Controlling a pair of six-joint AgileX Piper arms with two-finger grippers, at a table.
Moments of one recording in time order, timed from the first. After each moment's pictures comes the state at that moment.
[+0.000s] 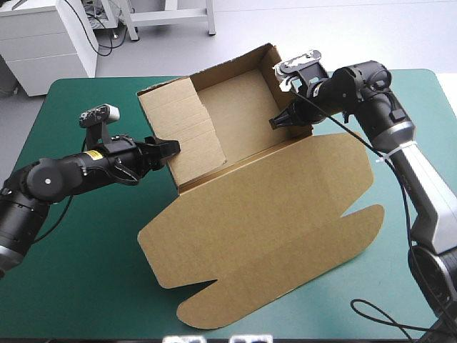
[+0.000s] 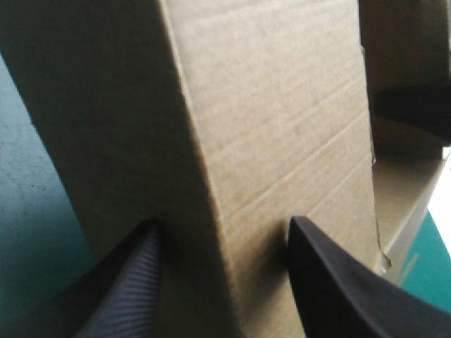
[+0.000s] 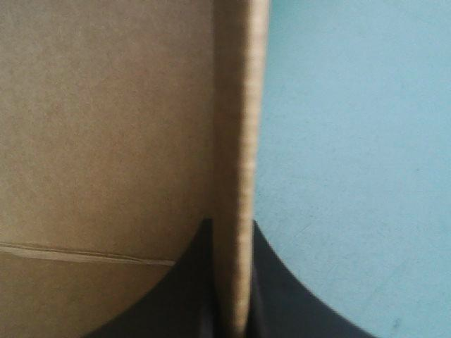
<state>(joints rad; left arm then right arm) -0.25 1.15 -1.13 -0.64 0.71 0.03 0.38 1.72 -1.87 0.09 1.09 -0.19</state>
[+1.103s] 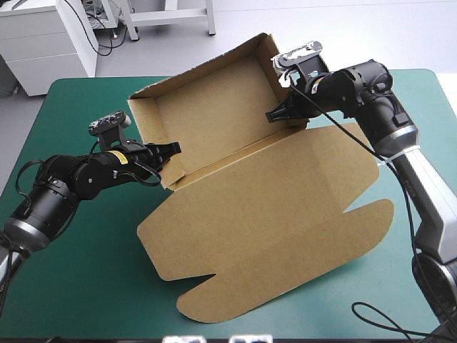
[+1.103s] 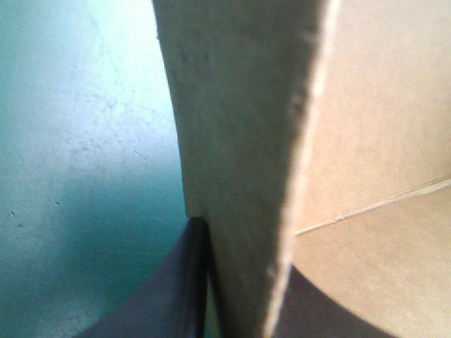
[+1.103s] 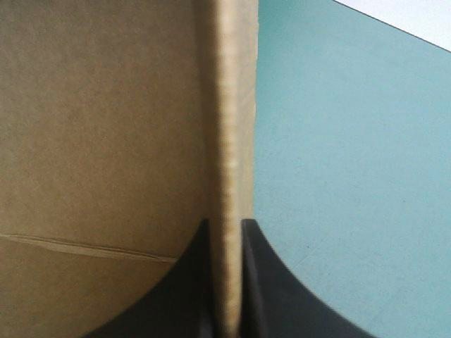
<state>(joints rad) -0.36 1.25 -1.13 -0.18 0.67 -0.46 0.40 1.69 -1.87 0.06 1.03 -0.15</state>
